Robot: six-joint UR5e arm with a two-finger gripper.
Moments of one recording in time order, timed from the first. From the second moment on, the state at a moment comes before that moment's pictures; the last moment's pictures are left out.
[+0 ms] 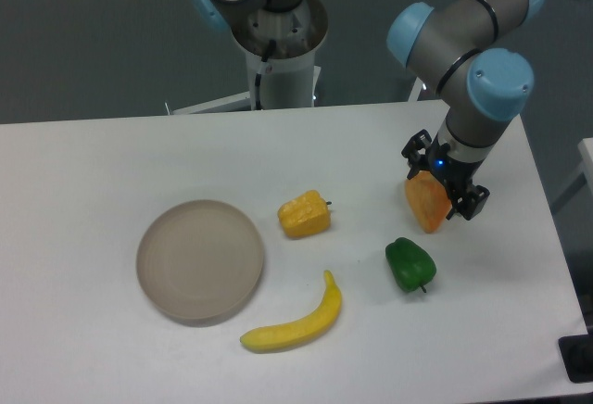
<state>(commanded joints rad) 2.43 -1.91 -1.52 -1.30 1.53 1.57</state>
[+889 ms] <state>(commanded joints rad) 2.35 -1.83 -1.64 -1.29 1.52 1.51</state>
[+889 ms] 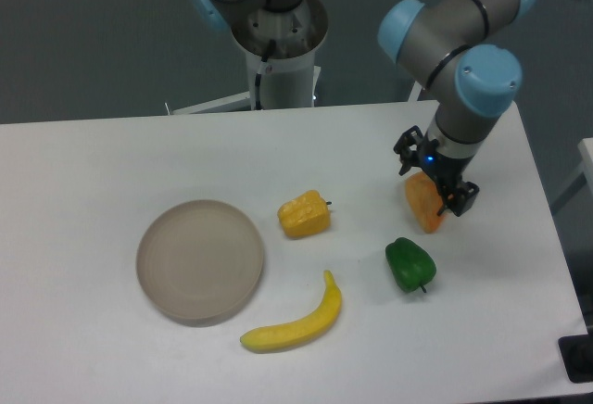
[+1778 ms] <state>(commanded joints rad) 2.16 -1.86 -1.80 -1.16 1.52 1.37</state>
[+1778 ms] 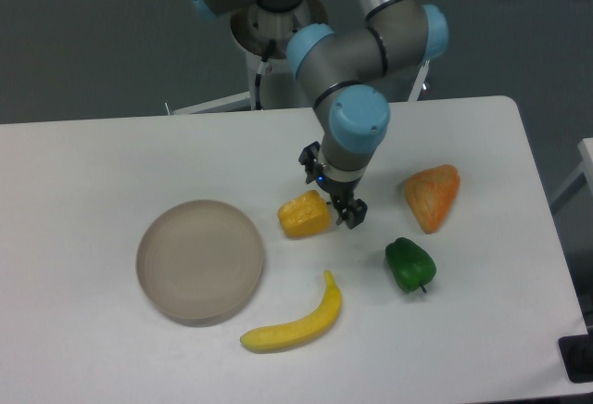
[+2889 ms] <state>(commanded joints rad) 2.29 -1.81 -1.68 -1.20 1.57 1.31</state>
